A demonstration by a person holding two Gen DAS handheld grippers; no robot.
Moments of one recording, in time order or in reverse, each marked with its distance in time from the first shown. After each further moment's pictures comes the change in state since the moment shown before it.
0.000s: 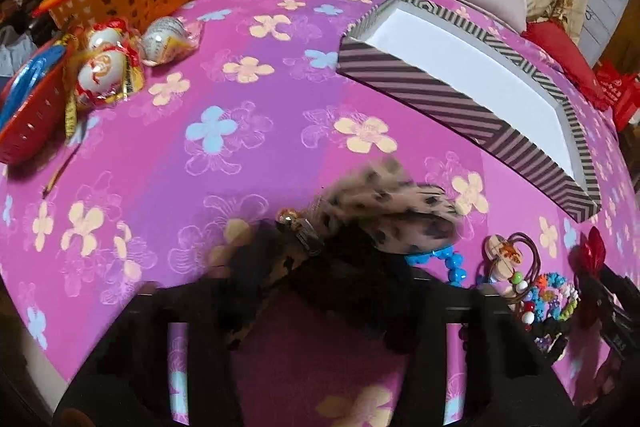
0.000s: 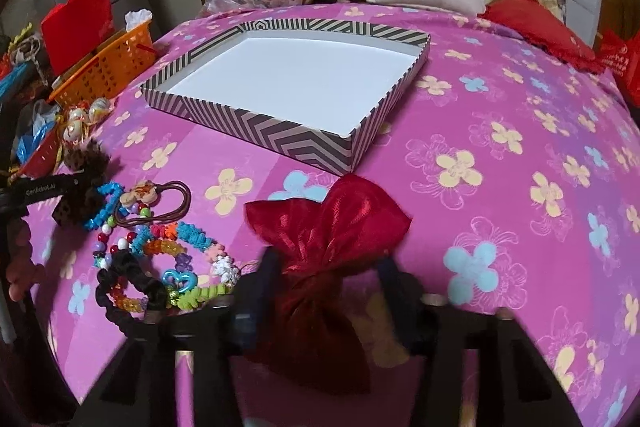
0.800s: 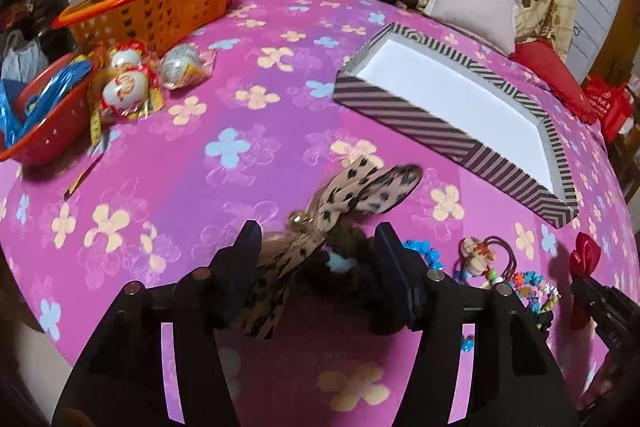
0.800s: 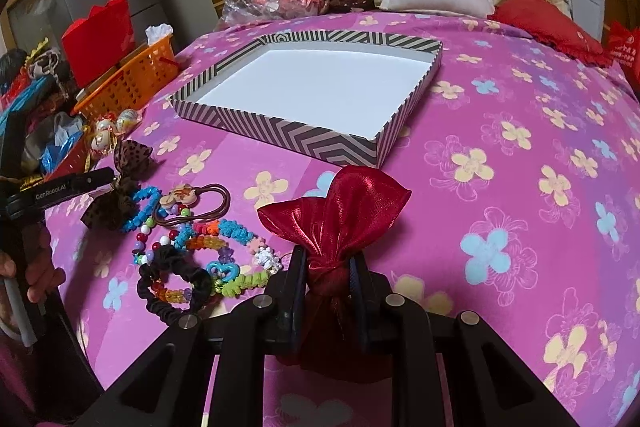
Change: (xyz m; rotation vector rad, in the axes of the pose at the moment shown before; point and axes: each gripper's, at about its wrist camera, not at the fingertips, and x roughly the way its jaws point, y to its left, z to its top) left arm -0.034 0.000 -0.009 0.000 -0.098 -0.019; right arm -0.017 0.007 -0.007 0.024 -0.026 0.075
